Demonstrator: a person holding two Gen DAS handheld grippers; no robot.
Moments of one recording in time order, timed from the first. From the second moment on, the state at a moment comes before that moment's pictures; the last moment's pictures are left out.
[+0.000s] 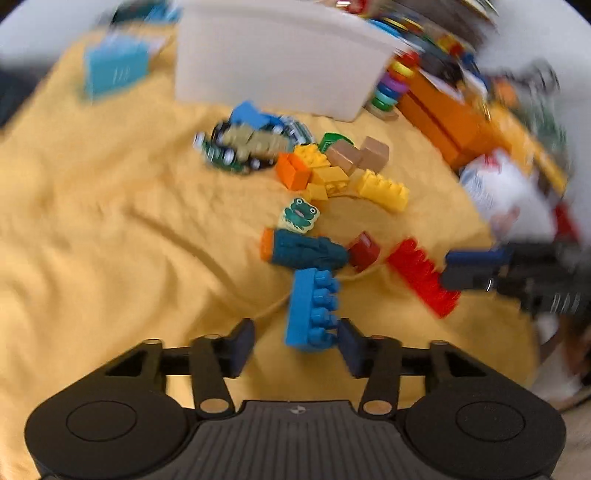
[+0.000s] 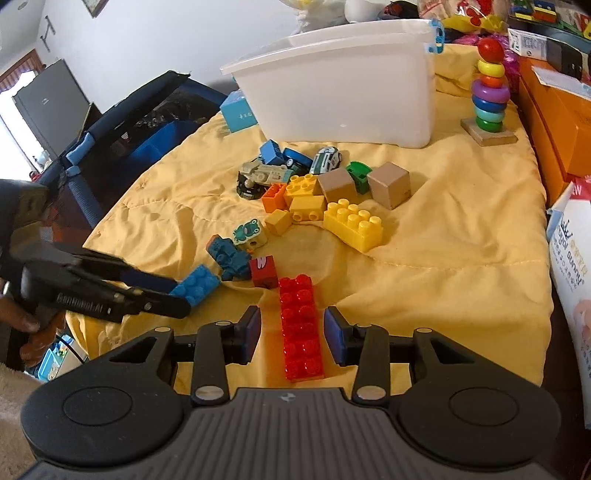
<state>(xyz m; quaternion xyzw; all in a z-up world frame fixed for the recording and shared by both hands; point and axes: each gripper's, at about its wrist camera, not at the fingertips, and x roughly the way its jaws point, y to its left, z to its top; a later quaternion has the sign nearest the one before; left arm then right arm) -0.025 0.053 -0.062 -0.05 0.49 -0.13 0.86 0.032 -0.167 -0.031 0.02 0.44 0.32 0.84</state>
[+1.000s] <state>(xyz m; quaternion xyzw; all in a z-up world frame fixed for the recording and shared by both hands) -0.010 0.045 0.006 0.02 0.39 -0.15 0.91 0.022 -0.133 0.008 -0.16 0.36 0.29 0.87</state>
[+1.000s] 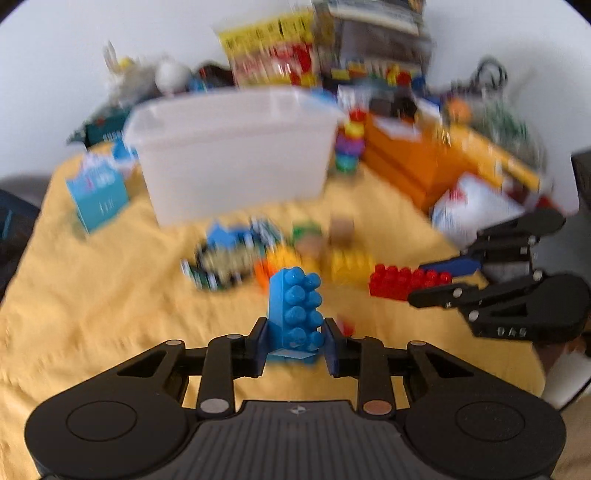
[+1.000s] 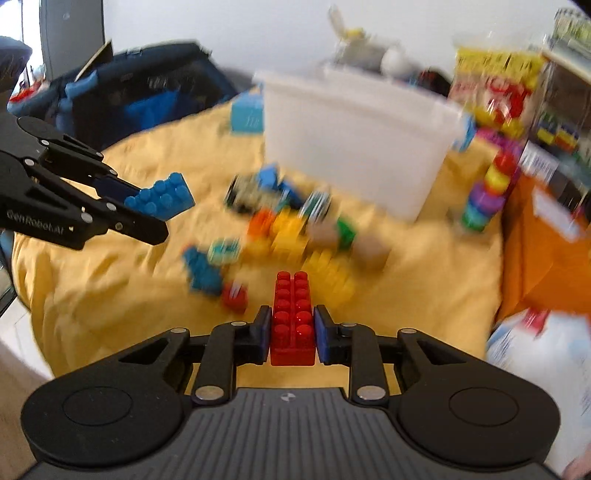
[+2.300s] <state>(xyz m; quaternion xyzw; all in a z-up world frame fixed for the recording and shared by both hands) 0.094 0.063 0.055 0.02 0.27 -0.06 0.96 0.111 -0.103 0.057 -0.08 0.21 0.24 0.94</state>
